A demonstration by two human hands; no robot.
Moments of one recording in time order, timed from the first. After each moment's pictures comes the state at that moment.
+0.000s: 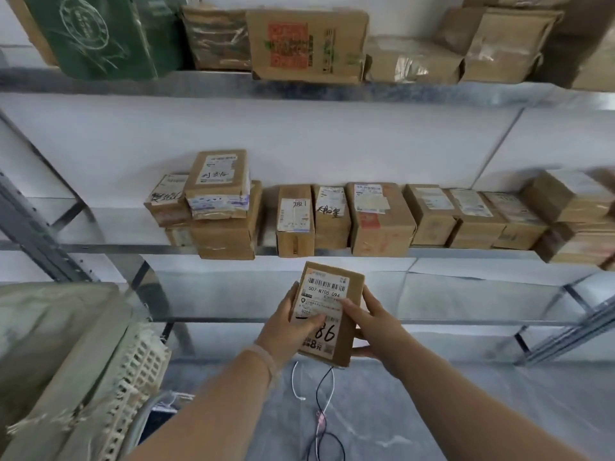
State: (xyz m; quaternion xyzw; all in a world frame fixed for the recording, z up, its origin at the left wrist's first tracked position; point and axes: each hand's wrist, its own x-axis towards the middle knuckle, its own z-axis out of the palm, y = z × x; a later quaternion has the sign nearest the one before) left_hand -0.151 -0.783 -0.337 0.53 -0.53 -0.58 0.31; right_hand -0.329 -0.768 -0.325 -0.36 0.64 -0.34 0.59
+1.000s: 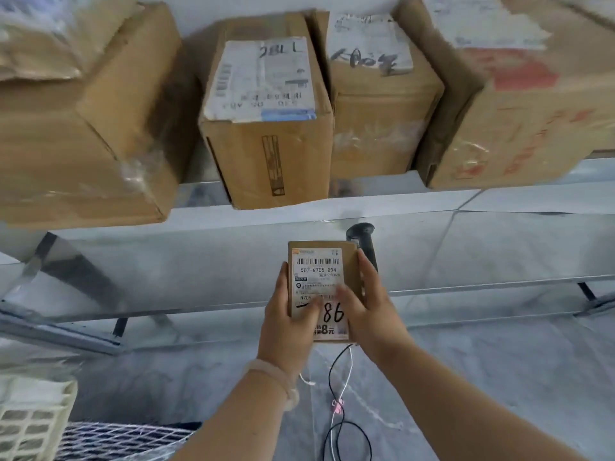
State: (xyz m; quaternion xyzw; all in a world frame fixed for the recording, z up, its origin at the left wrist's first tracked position) left_hand -0.178 -0.946 -0.617 0.58 -0.49 -0.52 0.39; right_hand -0.314 -0.936 -0.604 -0.43 0.69 -0.35 0.46
